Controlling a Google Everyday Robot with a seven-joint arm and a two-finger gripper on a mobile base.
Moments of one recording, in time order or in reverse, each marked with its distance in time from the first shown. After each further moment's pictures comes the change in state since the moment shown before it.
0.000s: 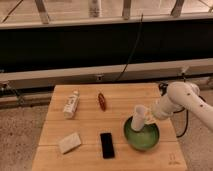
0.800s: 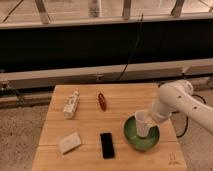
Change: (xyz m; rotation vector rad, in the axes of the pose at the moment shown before) arm -0.018 0.021 -0.017 -0.079 0.187 0.038
